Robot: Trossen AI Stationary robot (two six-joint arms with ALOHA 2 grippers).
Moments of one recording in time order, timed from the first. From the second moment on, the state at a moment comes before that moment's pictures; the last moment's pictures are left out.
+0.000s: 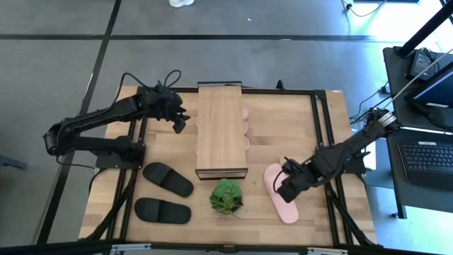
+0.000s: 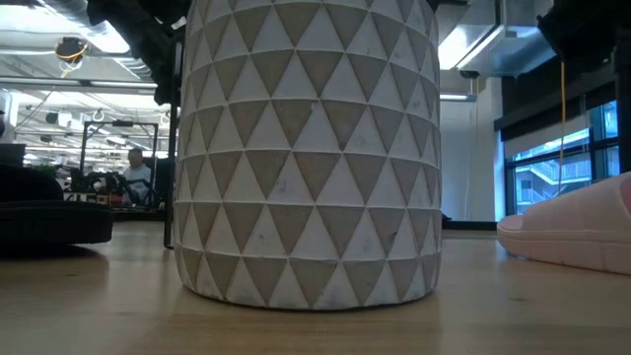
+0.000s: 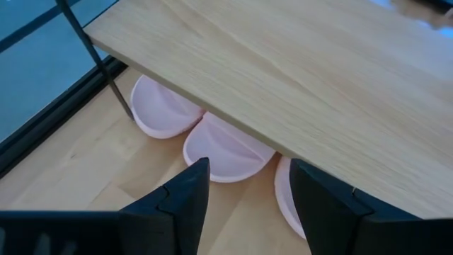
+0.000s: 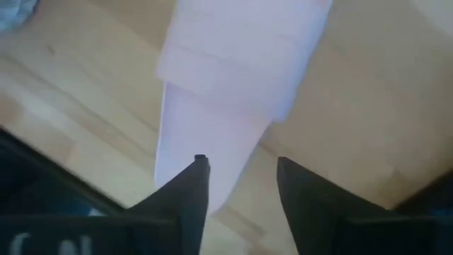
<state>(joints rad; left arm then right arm) 0.52 0.98 0.81 -0.58 0.04 -0.15 0.57 1.37 1.01 -1.02 -0.07 1.52</state>
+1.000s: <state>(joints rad) 0.51 0.98 0.81 -0.59 0.04 -0.15 0.71 1.51 0.83 -0.84 0.17 1.52</state>
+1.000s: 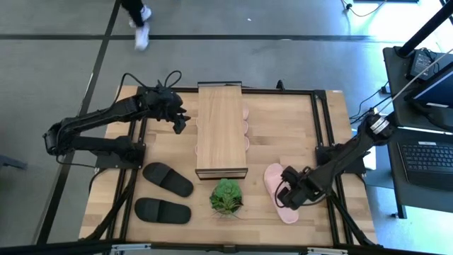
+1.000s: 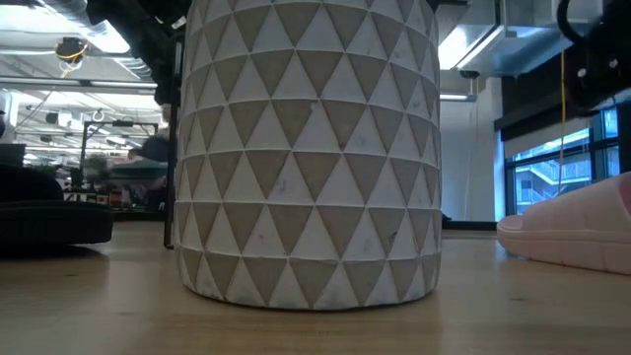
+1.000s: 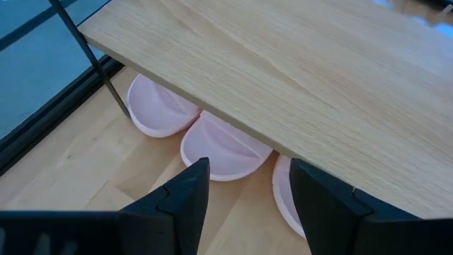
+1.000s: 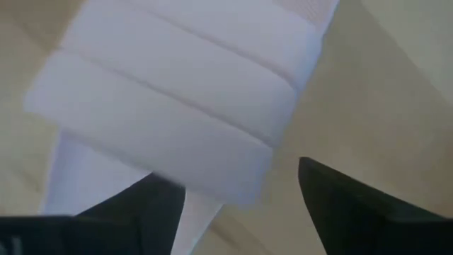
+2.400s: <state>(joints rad) 0.51 0.98 0.81 -0.56 0.04 -0.15 0.60 1.32 0.90 -1.16 0.33 1.23</state>
